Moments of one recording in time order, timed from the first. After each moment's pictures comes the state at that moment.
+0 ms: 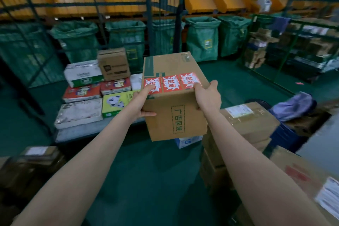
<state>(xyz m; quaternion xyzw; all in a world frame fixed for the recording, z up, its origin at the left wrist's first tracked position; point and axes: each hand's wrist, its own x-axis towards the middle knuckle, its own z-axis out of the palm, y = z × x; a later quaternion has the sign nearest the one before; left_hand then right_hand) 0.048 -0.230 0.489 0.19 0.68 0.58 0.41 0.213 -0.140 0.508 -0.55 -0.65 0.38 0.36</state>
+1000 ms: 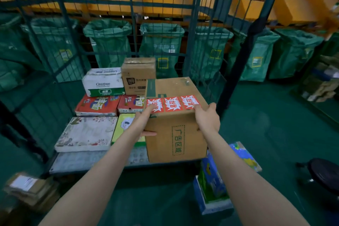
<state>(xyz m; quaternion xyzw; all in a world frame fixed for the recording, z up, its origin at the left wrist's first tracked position) -0.306 0.032 0.424 0.07 0.70 0.61 0.36 -0.169 0.165 0.451 -0.52 -0.70 0.43 0.25</state>
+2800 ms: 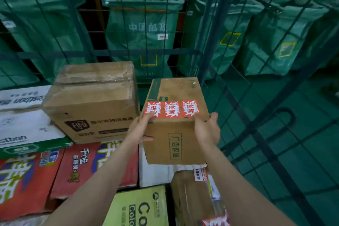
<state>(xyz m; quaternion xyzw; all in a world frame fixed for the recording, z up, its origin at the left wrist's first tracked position) -0.879 0.555 0.196 0.02 0.69 0.59 0.41 -0.732 0.656 0.234 -0.60 -0.64 0.42 0.25</state>
